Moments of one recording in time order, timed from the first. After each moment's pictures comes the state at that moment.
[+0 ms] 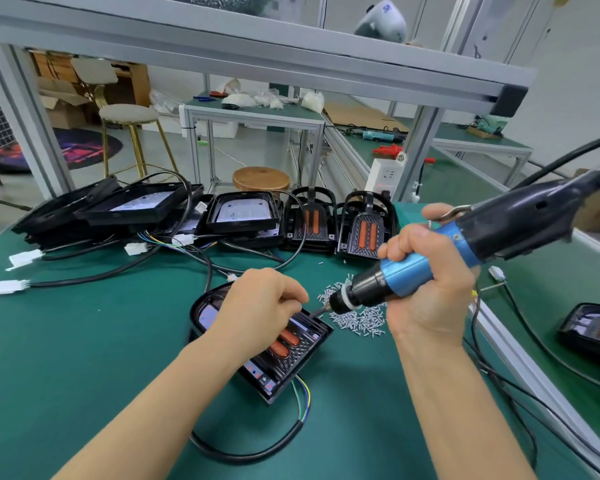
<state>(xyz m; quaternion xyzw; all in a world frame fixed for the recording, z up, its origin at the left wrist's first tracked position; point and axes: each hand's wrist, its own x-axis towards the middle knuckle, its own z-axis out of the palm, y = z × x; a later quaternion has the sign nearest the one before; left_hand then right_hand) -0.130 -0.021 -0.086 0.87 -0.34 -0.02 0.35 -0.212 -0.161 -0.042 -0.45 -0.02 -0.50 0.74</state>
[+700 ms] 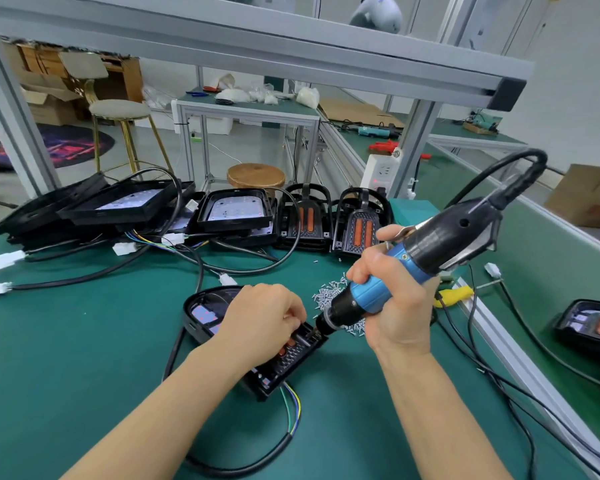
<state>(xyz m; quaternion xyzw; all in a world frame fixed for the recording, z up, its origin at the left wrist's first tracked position) -0.125 -0.037 -0.103 0.90 -0.38 -0.04 0.21 -0.203 -0.163 -0.072 -0.53 0.00 -0.44 0.72</state>
